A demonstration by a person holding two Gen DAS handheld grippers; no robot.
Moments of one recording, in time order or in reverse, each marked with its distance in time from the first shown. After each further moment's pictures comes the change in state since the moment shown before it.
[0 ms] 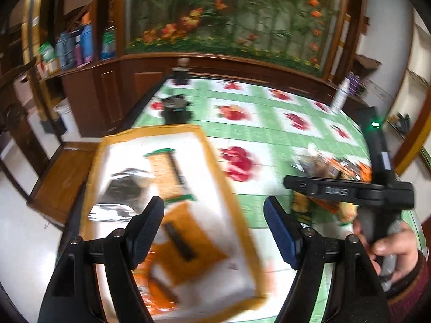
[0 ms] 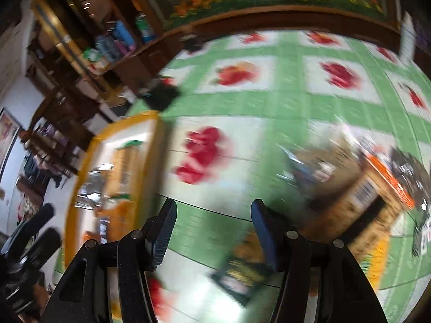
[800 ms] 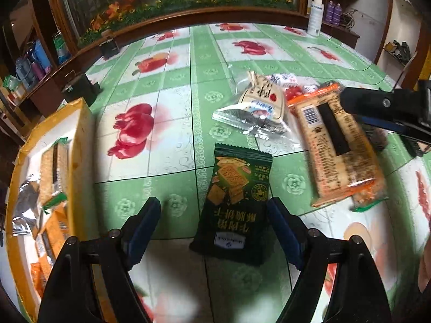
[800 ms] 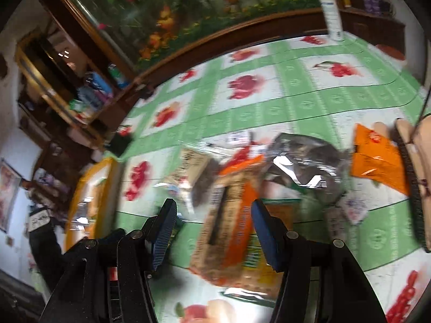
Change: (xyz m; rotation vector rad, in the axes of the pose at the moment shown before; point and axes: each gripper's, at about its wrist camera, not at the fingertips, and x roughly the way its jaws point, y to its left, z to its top) left arm 0.132 -0.133 -0.025 0.210 0.228 0.054; right arm -0.077 -0.111 -0.025 0.155 -0.179 -0.055
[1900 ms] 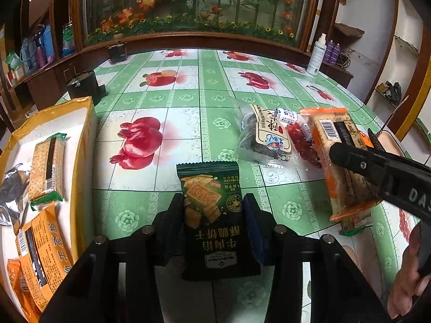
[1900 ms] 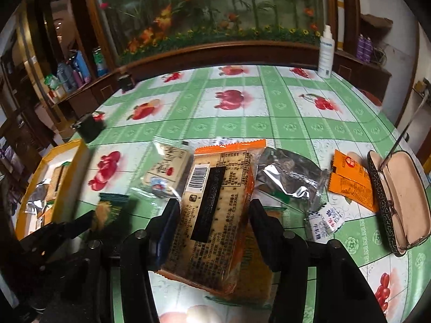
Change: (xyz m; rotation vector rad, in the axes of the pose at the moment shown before) left arm -0.012 0.029 -0.003 -0.128 -0.154 -0.123; right arm -0.001 0.037 -0.019 -0.177 -0.085 -0.184
